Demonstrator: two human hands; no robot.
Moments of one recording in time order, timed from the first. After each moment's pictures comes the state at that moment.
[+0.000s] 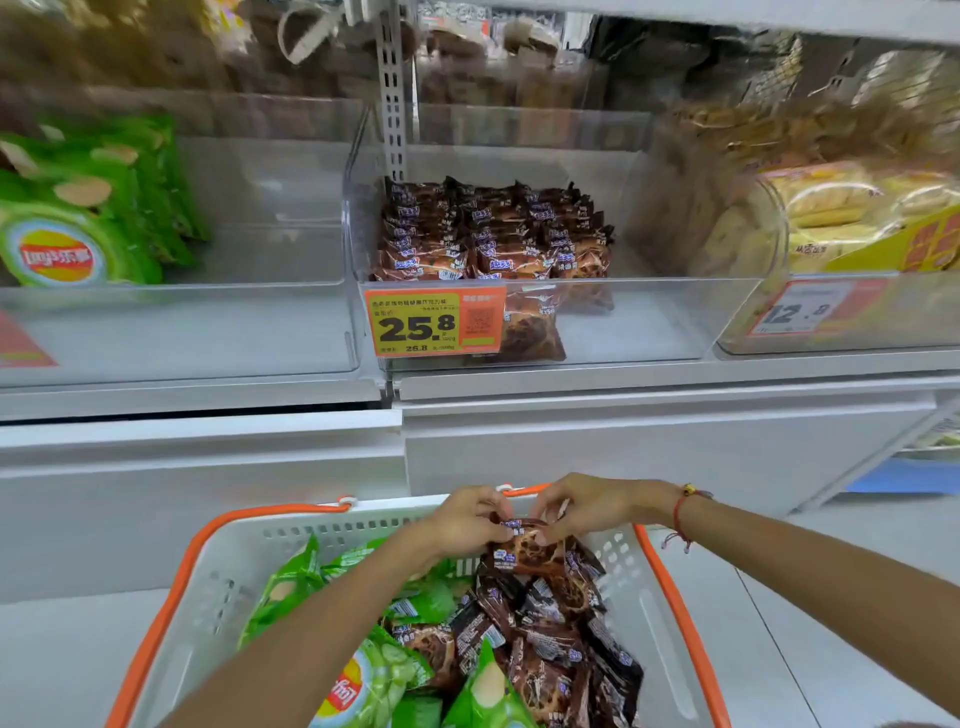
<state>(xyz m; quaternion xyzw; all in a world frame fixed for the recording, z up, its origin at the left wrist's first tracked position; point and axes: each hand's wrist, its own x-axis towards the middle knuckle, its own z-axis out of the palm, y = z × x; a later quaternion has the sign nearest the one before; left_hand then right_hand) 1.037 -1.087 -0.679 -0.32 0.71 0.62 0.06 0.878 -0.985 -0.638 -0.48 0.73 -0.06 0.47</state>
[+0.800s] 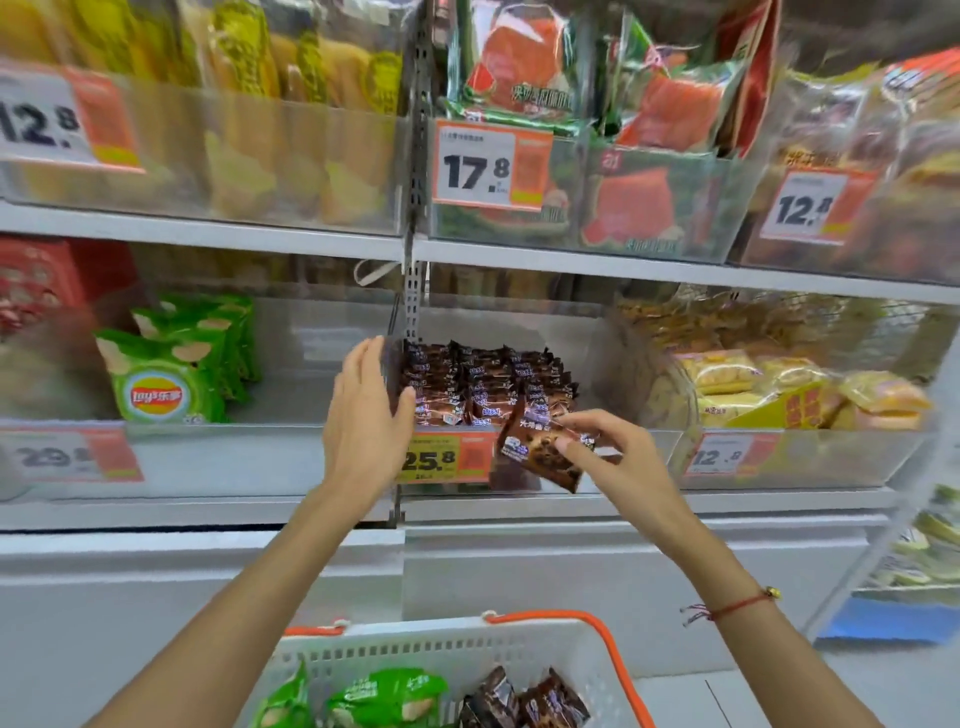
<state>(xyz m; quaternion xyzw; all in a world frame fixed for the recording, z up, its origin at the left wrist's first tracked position) 1.075 -1.147 -0.464 -0.37 0.80 0.18 -0.43 0.904 -0.968 -0.461 -0.48 0.70 -0.52 0.06</state>
